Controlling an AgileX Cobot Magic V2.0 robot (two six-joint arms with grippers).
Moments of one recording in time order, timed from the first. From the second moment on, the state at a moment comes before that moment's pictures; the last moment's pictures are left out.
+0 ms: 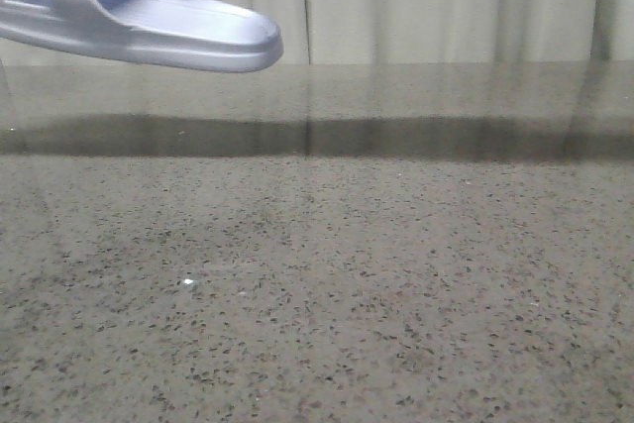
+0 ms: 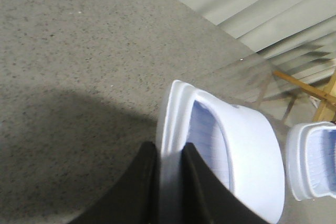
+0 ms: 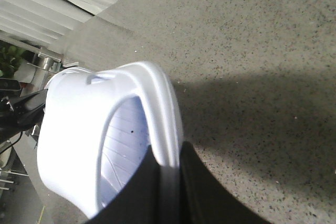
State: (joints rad) left arm 0.35 1.53 -1.05 -1.36 1.18 0.93; right arm -0.35 1.39 -1.03 1.30 1.17 -0.84
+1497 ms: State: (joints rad) left arm 0.09 1.52 -1.05 -1.57 1.07 0.90; right arm 0.07 1.81 -1.21 1.46 0.90 -1.03
